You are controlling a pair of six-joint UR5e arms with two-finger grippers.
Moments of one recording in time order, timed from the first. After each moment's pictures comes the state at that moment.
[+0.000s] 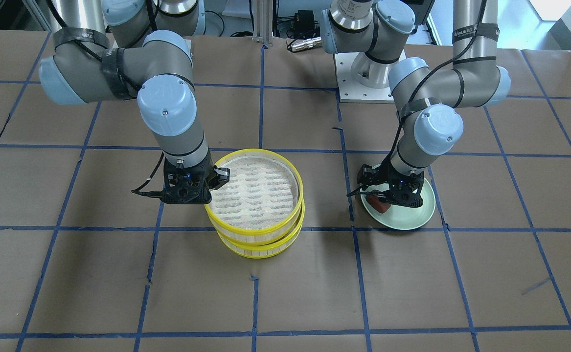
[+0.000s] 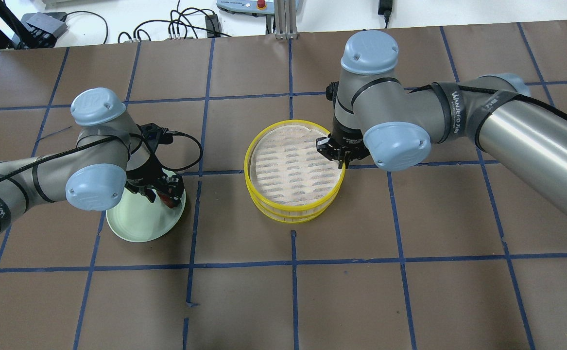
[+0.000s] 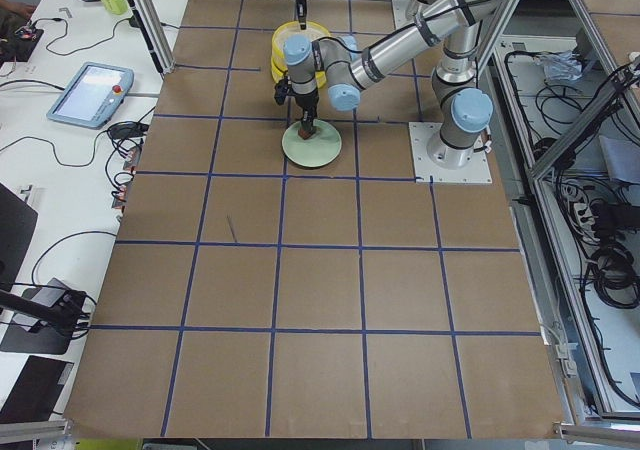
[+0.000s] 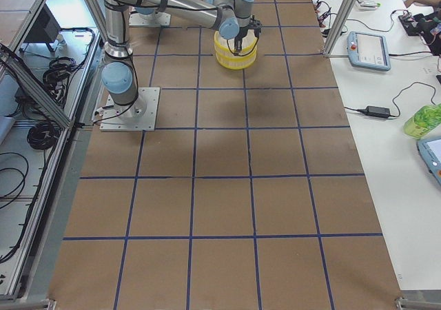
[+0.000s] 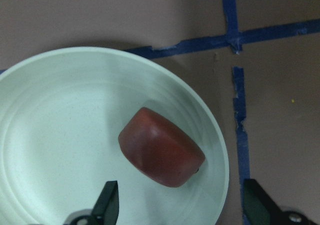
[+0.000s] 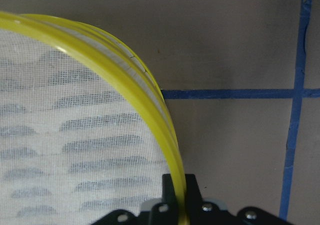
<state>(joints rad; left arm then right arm) -1.44 -1.81 -2.05 -1.00 1.59 0.28 1.78 -1.29 1.79 -2.03 -1.53 0.21</state>
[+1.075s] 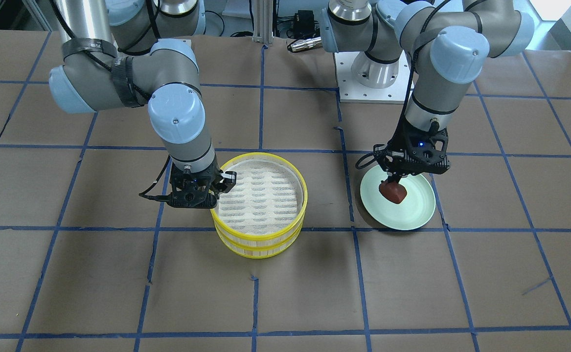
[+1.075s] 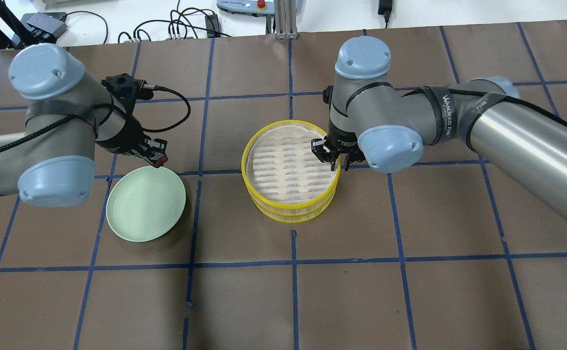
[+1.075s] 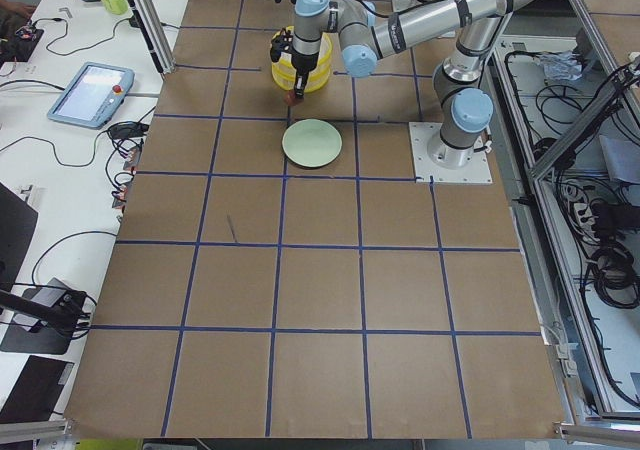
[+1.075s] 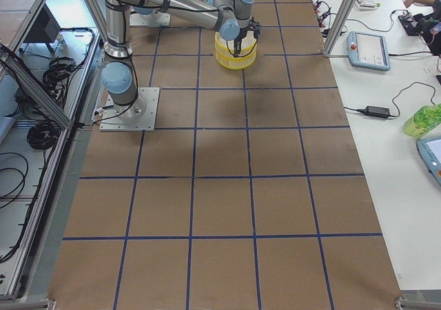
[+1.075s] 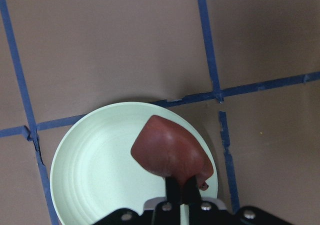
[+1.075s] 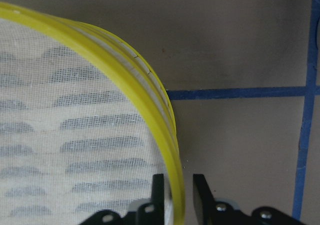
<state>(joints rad) -1.48 -1.58 -1.97 -1.01 1.53 0.26 1.79 -1.27 1.78 -2.04 -1.54 0.24</state>
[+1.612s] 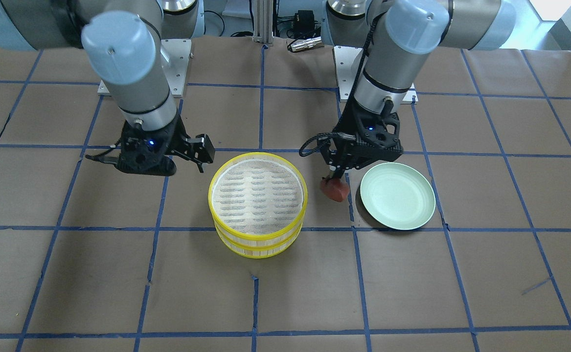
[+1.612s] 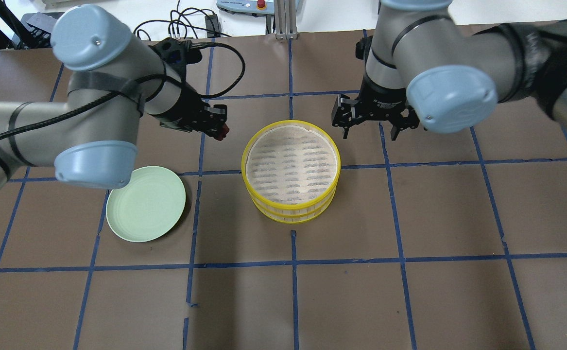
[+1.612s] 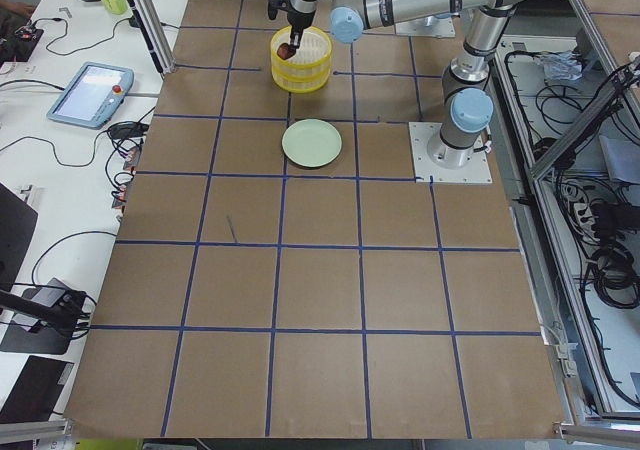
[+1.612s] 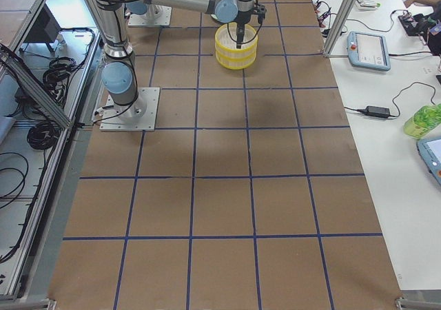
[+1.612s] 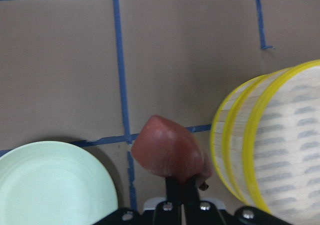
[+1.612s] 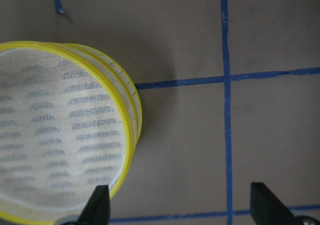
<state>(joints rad) -1.71 -1.64 -1.82 -1.01 1.41 -0.13 1.70 -1.46 1.62 -1.70 -1.54 0.21</state>
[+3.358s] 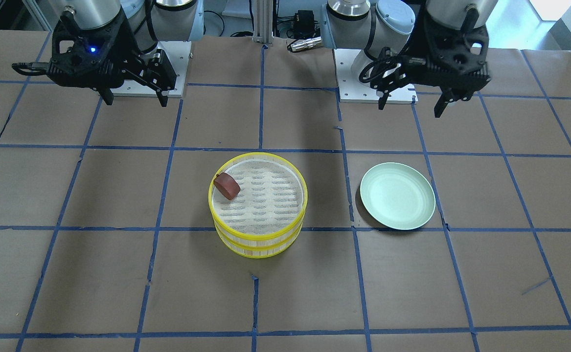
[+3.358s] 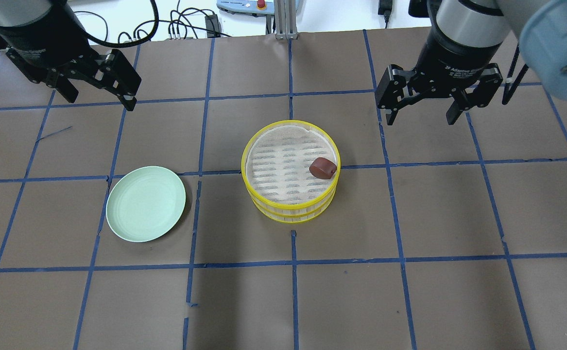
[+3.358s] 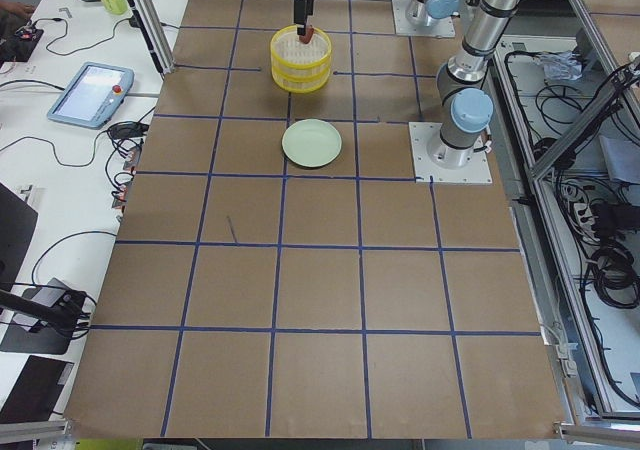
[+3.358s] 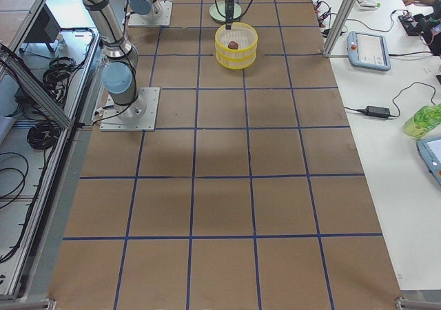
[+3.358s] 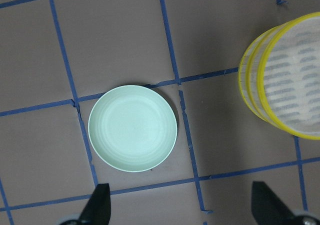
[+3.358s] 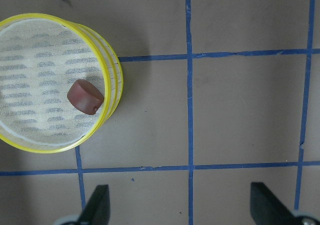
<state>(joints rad) -1.54 -1.55 -1.44 -1.72 1.62 0.22 1.63 -1.61 1.54 -1.48 -1.55 0.09</state>
